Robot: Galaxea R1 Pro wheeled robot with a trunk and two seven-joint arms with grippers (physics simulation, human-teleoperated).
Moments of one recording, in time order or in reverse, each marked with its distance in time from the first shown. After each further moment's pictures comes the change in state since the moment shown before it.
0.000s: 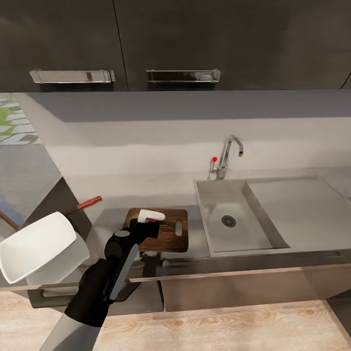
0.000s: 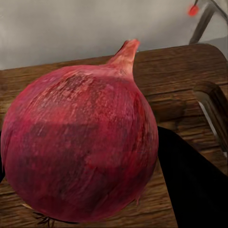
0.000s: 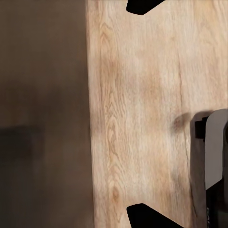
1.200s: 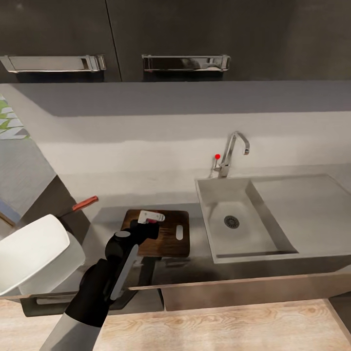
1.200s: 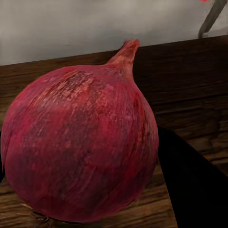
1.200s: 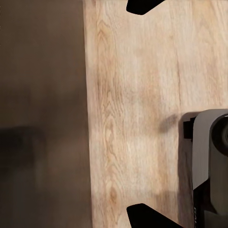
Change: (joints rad) left arm 0.000 0.000 -0.002 0.012 -0.001 0.000 0.000; right arm 0.000 0.000 0.000 0.000 0.000 -0.001 -0.001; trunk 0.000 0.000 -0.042
